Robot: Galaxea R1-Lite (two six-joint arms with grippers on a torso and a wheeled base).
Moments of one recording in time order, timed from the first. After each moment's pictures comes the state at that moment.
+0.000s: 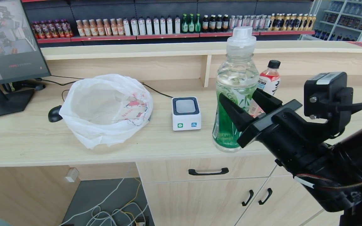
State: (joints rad) left arm 0.00 0.00 0.00 0.00 0.00 -0.01; right arm 0.77 1.68 -0.56 -1.57 -0.18 -0.26
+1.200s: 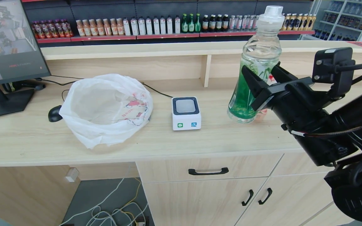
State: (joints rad) left arm 0.00 0.00 0.00 0.00 0.00 -0.01; right arm 0.57 1.73 -0.70 -1.57 -0.14 -0.18
